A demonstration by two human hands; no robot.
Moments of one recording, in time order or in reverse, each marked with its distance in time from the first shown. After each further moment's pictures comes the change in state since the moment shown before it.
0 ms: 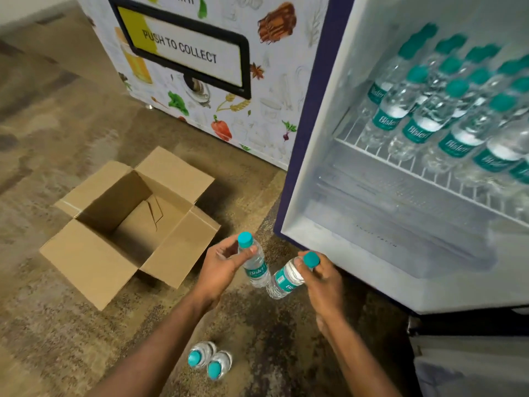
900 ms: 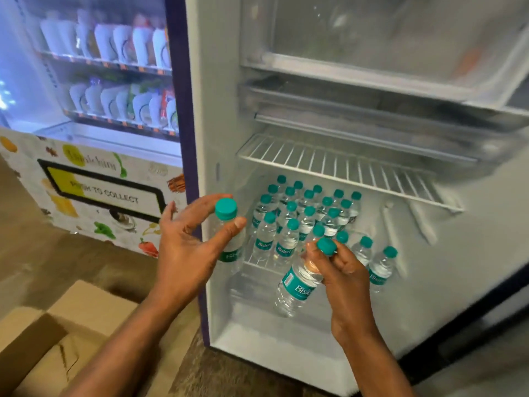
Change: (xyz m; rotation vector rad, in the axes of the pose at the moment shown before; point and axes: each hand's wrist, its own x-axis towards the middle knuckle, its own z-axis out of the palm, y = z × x) left_hand -0.036 0.349 0.131 0.308 0.124 0.905; right_hand -0.050 -0.319 -0.151 0.279 0.204 -0.473
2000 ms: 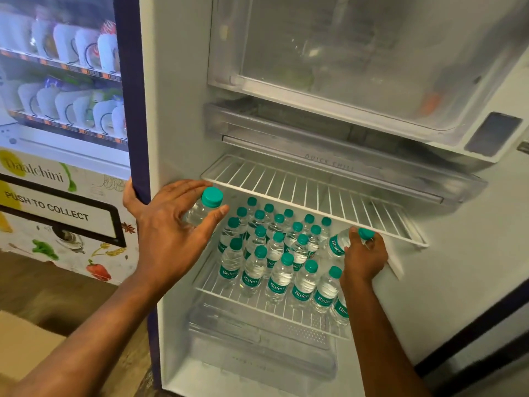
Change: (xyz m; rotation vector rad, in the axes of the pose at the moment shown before) left_hand 0.072 -0.015 0.052 0.315 0.176 0.279; right_hand 0.194 0.018 -0.082 -0.098 0.736 -0.194
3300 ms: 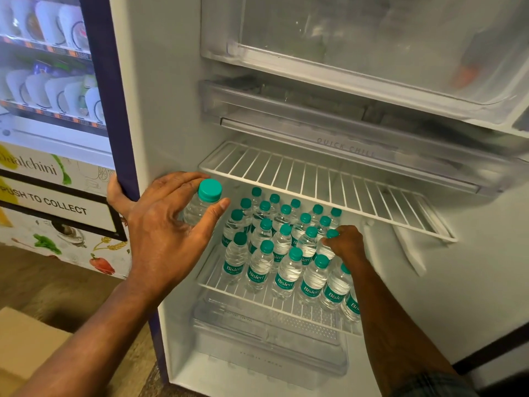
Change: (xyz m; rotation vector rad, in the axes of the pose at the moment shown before) left_hand 0.001 -0.003 0.006 0.068 0.006 0.005; right_hand 0.046 0.051 0.043 -0.943 -0.614 0.019
